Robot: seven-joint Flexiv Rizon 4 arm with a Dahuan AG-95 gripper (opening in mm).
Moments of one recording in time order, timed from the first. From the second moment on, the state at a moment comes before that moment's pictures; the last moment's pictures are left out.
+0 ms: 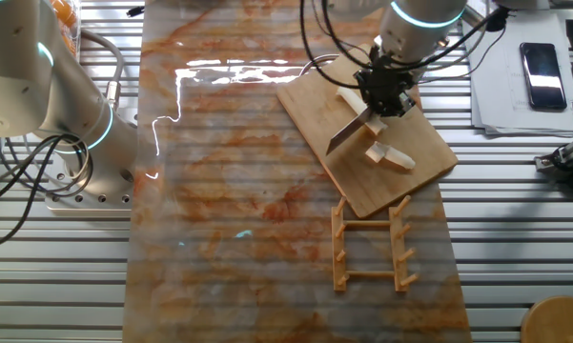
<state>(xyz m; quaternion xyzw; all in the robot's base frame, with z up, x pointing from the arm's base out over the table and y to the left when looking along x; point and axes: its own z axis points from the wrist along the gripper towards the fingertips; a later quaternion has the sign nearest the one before) 0.531 0.081 0.049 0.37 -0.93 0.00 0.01</state>
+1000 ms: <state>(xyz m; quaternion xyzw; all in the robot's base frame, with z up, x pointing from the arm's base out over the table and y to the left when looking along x) 0.531 0.078 0.050 0.36 -0.93 0.00 -0.01</state>
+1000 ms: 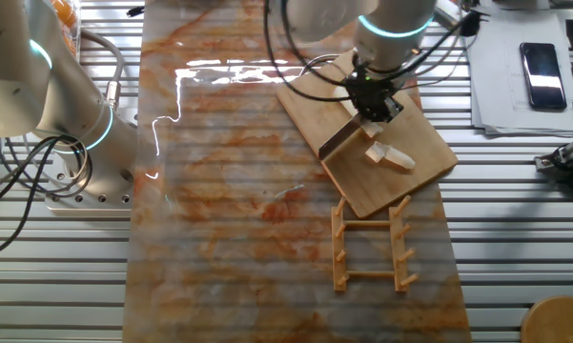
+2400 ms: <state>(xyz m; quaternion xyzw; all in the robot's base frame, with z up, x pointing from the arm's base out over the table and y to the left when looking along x) 0.536 0.084 0.039 0.39 -0.92 -0.01 0.00</state>
